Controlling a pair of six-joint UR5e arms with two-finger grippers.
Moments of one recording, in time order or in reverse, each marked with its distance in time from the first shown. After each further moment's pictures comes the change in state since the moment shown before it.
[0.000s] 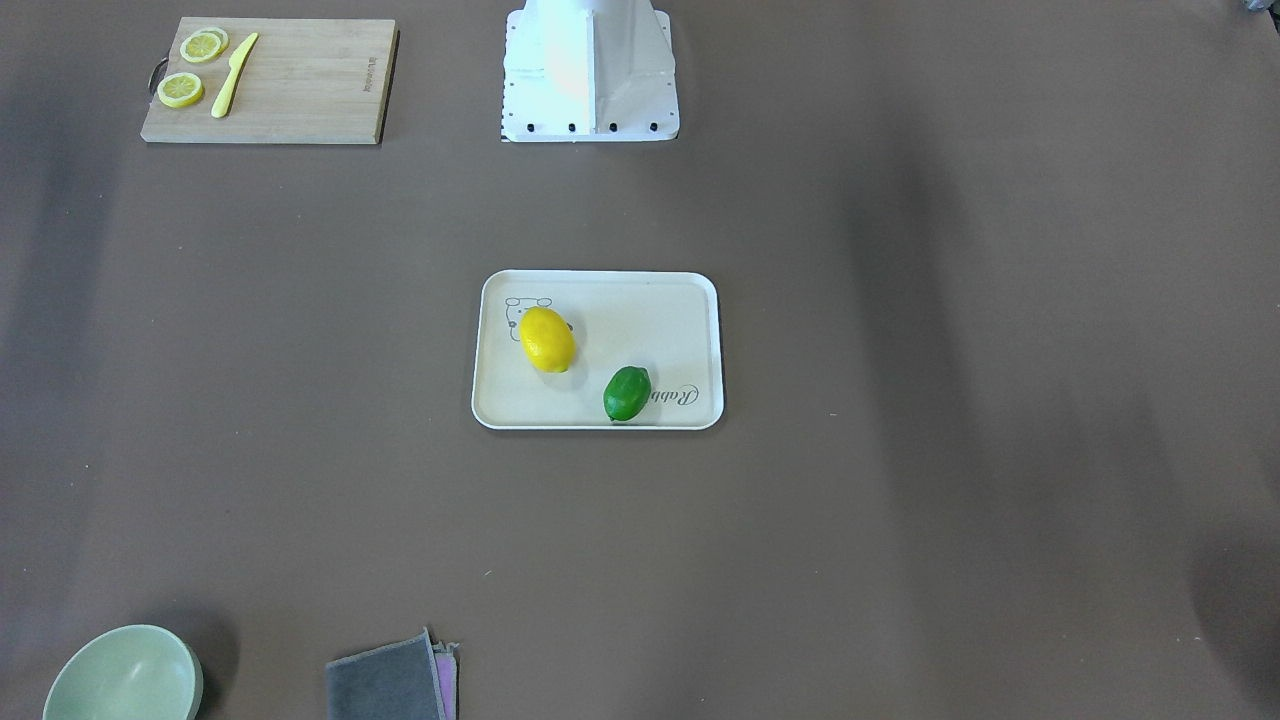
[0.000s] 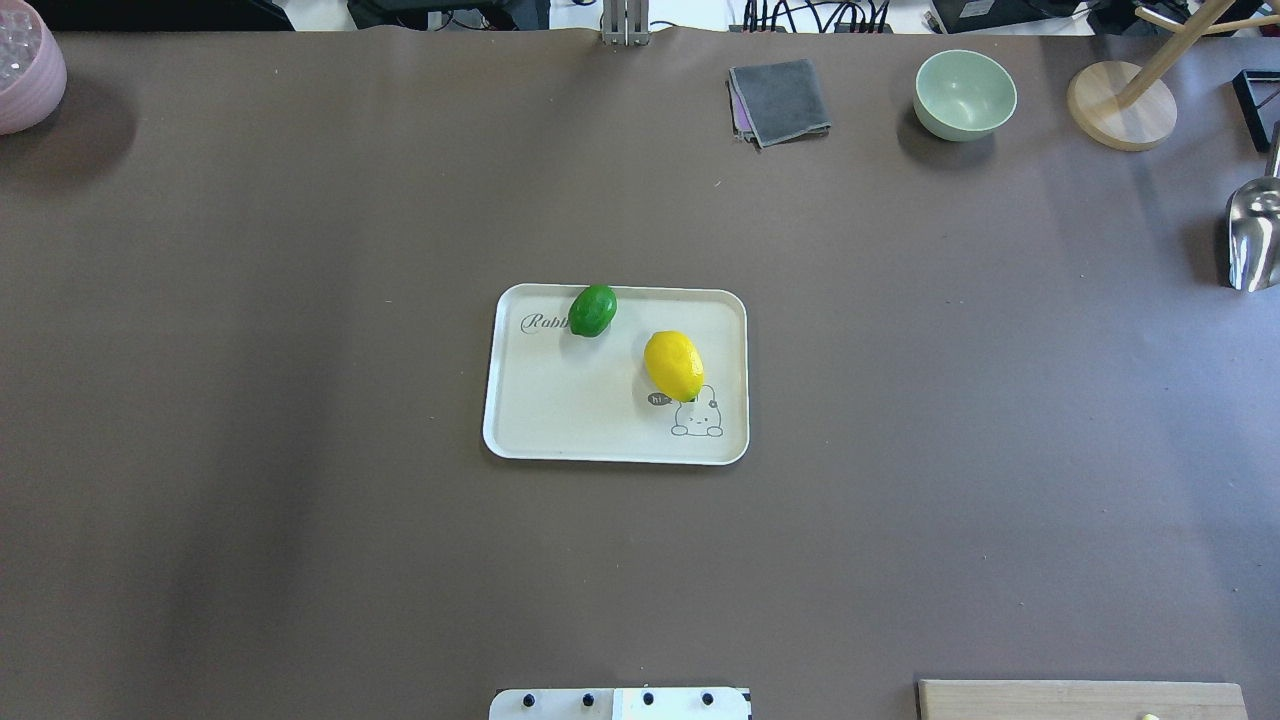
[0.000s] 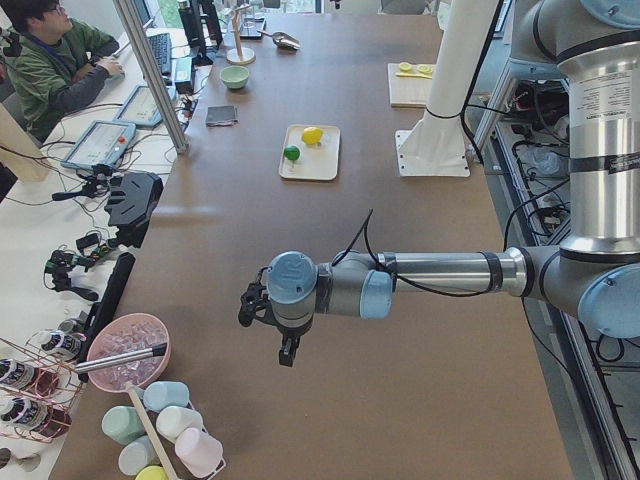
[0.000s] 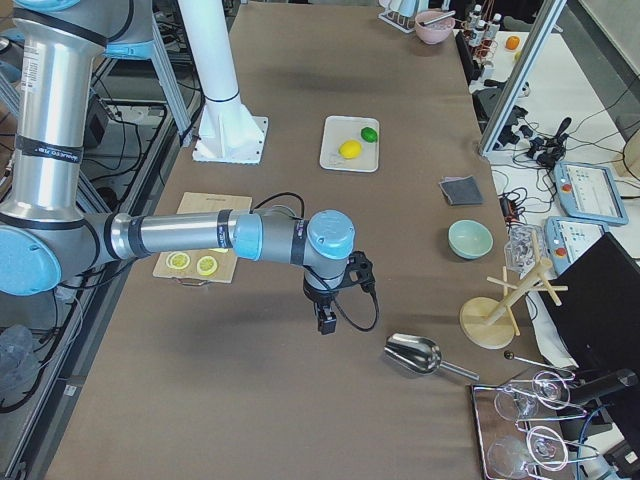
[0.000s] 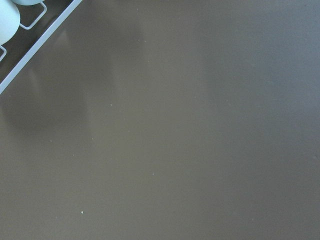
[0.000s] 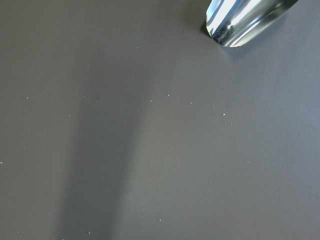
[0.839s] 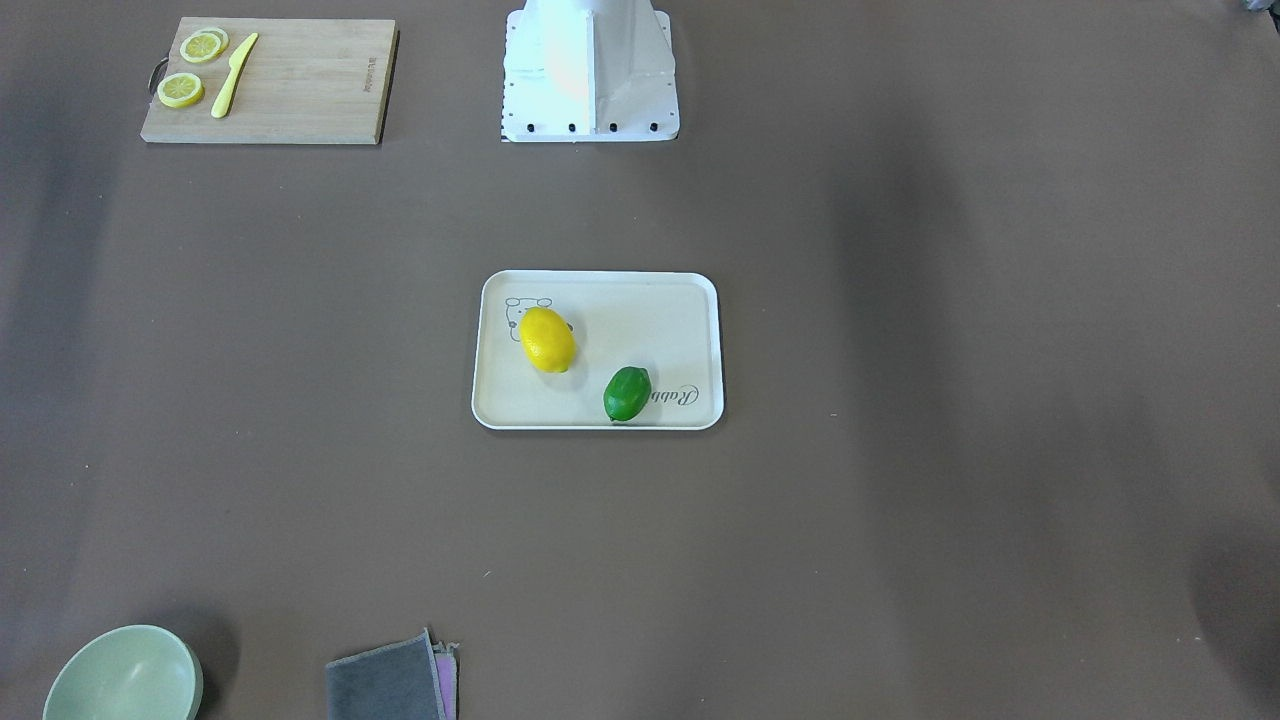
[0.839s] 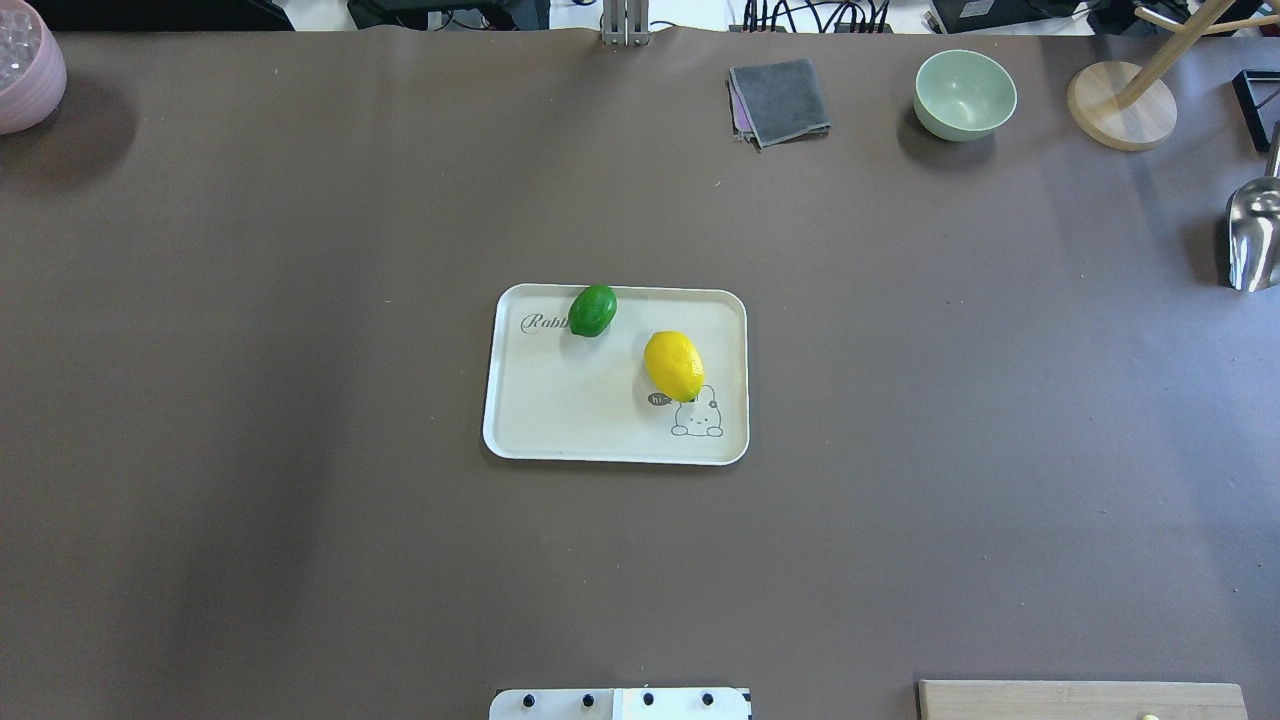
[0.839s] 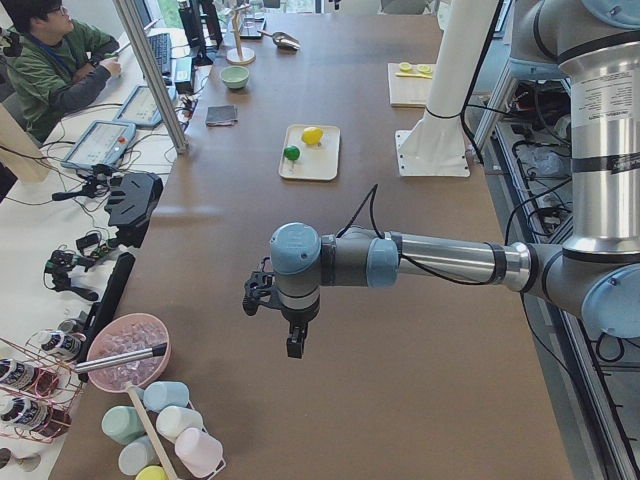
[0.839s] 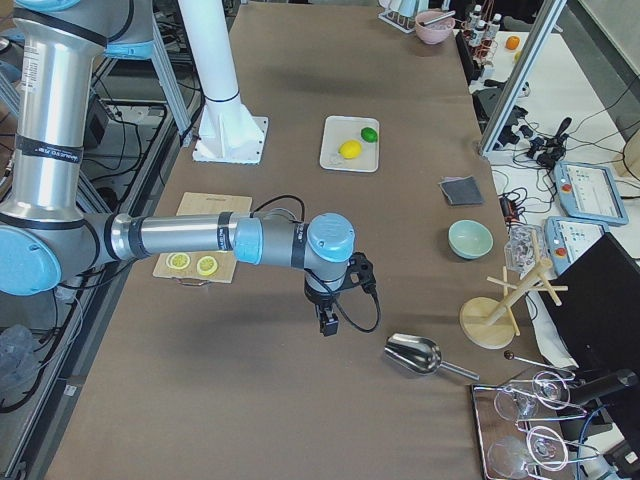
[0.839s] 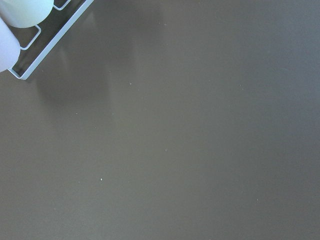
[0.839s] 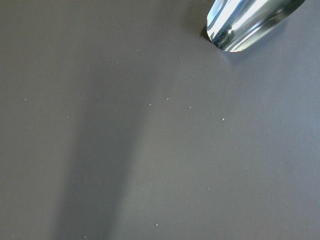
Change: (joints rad) left arm -0.004 -0.003 -0.018 0.037 0.044 0.000; right arm 0.000 -0.002 -0.017 0.033 0.004 -0.008
